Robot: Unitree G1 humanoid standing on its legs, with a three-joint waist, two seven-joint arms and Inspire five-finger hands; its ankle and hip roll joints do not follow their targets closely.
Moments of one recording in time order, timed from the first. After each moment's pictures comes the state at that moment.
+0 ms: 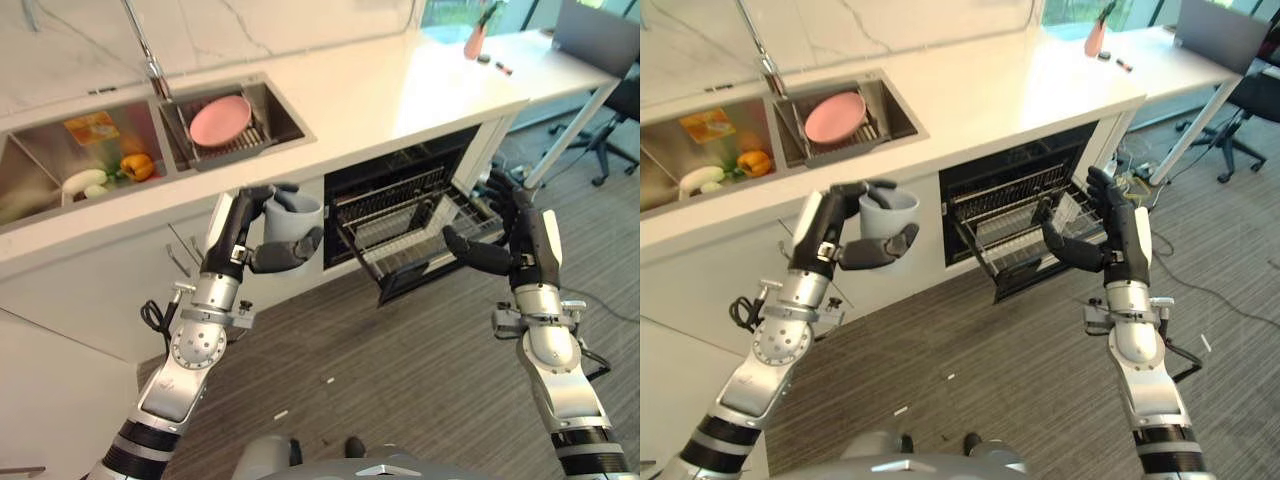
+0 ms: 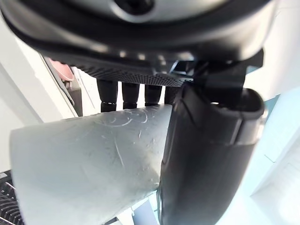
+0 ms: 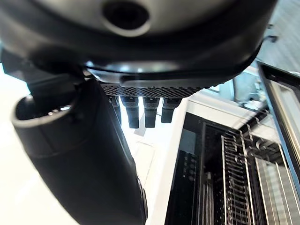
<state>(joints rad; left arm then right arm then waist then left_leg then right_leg) -0.02 0.48 -0.20 -0.27 -0.03 -0.17 0.24 -0.01 -0.39 -0.04 -0.01 0.16 -0.22 -0.21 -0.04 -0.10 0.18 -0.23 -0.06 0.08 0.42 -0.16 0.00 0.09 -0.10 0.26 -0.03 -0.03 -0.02</state>
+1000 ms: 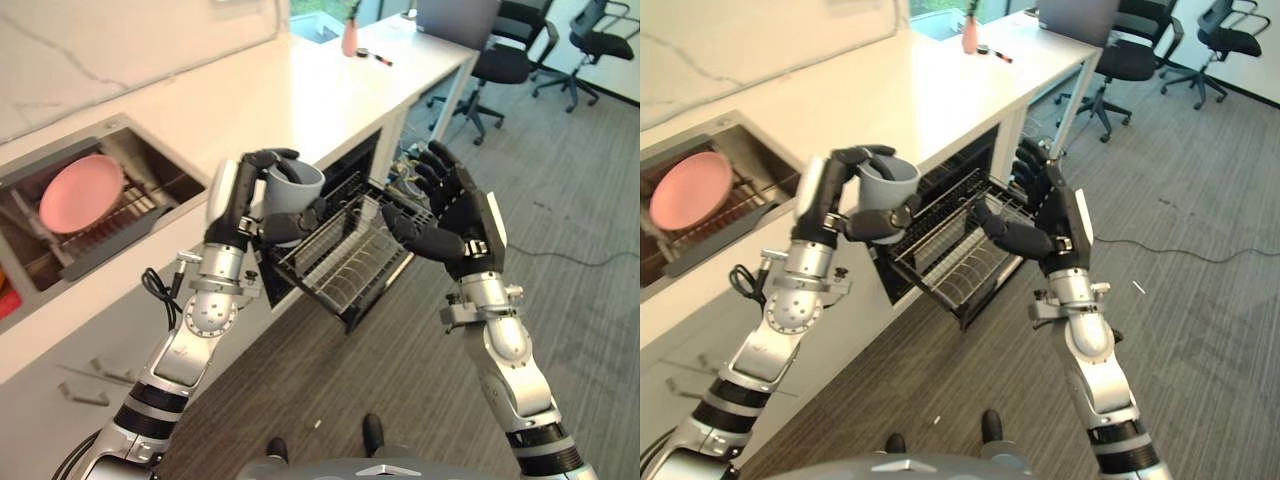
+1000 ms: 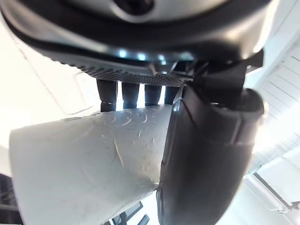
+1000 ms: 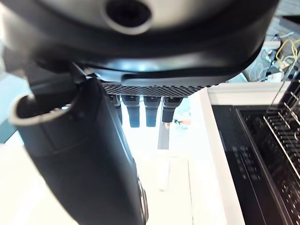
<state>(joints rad) -0.19 0.51 -0.20 -0.19 0.14 -0.13 0.34 -0.02 -0.35 0.13 -0.22 0.36 -0.22 -0.13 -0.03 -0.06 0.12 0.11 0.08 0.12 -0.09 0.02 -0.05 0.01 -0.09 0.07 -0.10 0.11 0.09</state>
